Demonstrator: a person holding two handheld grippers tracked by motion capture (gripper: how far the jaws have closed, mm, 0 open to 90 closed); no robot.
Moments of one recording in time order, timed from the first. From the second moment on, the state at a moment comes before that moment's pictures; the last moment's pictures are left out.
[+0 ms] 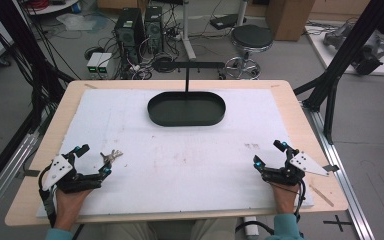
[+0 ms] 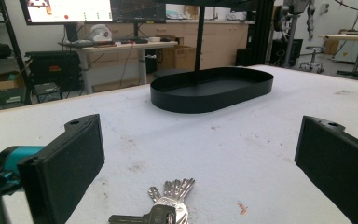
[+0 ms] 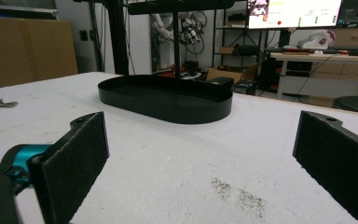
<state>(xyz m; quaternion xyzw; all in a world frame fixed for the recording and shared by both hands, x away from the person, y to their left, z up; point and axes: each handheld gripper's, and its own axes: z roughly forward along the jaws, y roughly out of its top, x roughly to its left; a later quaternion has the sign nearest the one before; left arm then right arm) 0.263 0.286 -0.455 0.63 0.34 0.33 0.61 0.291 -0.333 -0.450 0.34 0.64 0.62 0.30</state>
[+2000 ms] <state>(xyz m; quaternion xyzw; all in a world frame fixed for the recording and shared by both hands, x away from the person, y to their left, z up) 0.312 0.283 -0.366 0.85 0.33 0.23 0.34 0.294 -0.333 -0.450 0.35 0.64 0.61 0.29</state>
